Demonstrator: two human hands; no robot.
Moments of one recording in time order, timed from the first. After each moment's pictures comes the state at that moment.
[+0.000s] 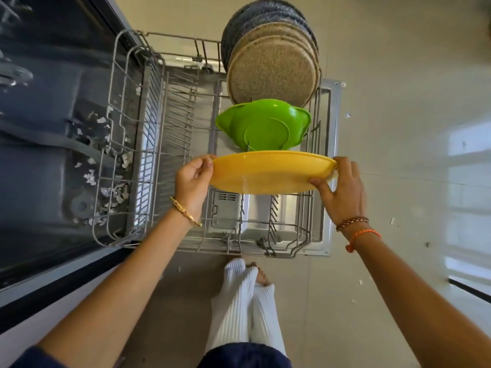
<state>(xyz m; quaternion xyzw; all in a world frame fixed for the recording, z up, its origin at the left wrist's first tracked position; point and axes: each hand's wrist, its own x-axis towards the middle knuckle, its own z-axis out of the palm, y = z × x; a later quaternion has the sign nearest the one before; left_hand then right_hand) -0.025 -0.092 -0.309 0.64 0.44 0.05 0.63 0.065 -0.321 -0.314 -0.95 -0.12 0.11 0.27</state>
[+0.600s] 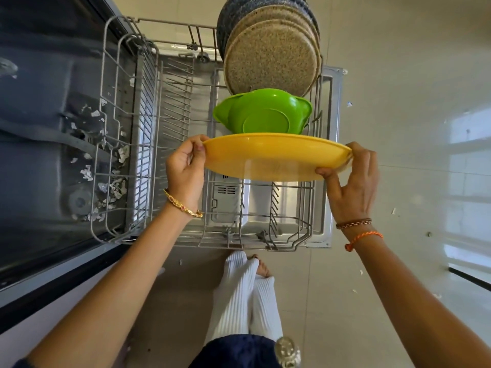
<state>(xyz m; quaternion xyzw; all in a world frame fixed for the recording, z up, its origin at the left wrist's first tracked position) -0.017 -0.088 -0.304 0.68 0.38 0.14 0.61 0.058 -0.316 -0.310 -0.93 -0.14 -0.04 0.33</state>
